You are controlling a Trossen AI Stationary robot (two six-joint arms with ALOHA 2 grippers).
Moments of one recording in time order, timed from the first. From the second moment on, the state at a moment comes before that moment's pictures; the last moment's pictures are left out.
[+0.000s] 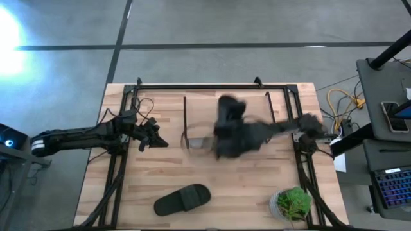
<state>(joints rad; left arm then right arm) 0.31 0.52 0.19 0.10 0.63 -0.72 0.28 1.94 2.06 -1.57 1.08 0.12</state>
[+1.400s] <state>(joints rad) 0.31 0.58 0.19 0.10 0.54 -0.70 -0.18 1.67 1.45 -0.96 0.61 -0.44</state>
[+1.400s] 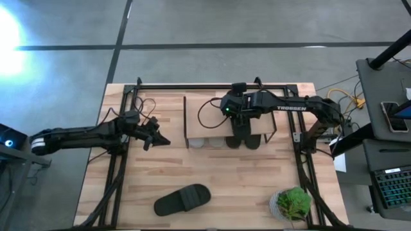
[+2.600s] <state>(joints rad) 0.31 0.59 0.20 0.10 0.53 -0.69 0.16 1.60 1.64 -1.36 0.39 0.22</state>
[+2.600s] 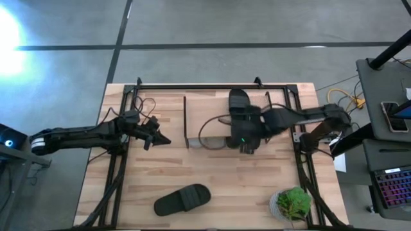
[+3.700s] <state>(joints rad) -0.73 0.97 0.58 0.01 -0.58 -1.65 0.91 1.65 1.61 -1.57 0.37 2.21</state>
